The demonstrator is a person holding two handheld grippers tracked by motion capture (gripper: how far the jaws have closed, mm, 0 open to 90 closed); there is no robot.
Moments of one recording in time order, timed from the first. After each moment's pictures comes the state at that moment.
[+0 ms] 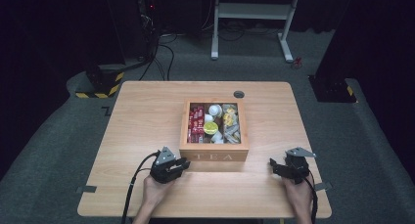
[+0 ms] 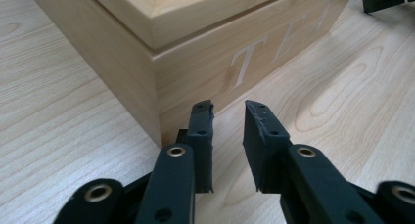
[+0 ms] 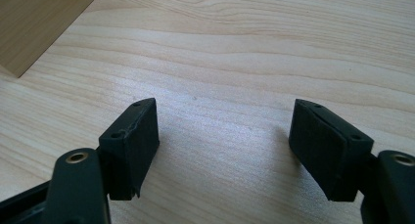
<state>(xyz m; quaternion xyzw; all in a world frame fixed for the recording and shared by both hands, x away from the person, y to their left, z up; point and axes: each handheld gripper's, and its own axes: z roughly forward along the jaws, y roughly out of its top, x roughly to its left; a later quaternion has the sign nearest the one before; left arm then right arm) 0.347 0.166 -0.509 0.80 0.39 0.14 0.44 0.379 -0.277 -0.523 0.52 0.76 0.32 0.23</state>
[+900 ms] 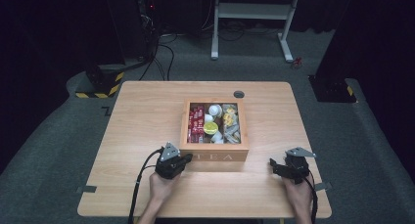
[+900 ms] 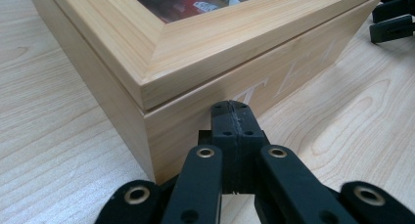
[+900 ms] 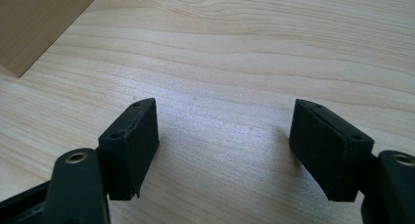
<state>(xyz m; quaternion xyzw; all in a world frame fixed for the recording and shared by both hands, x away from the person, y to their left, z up) 0.354 0.151 -0.503 0.78 0.40 0.16 0.46 0.379 -0.277 -0.523 0.52 0.76 0.32 0.23</state>
